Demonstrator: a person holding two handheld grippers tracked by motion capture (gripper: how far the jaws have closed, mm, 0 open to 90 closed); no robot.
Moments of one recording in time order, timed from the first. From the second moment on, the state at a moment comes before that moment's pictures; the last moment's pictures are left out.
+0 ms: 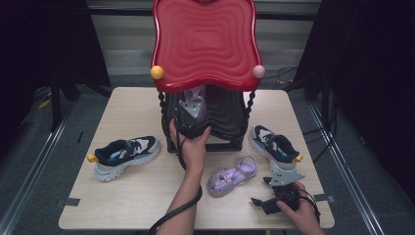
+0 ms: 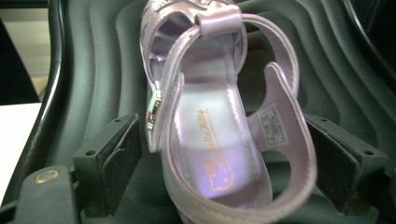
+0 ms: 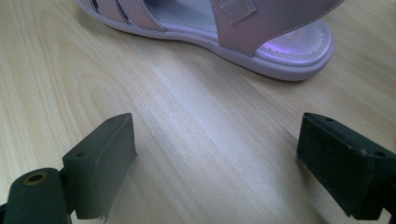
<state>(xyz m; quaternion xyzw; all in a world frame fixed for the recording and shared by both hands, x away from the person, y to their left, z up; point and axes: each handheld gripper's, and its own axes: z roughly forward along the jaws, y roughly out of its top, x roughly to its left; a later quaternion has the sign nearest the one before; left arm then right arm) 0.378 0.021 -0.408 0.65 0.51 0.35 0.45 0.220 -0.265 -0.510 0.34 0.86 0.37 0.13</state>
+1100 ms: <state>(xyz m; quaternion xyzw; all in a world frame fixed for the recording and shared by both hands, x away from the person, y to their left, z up) 0.335 0.053 -0.421 0.75 0.41 0.26 0.45 0.220 -0.265 -0.510 0.34 0.86 0.37 0.13</state>
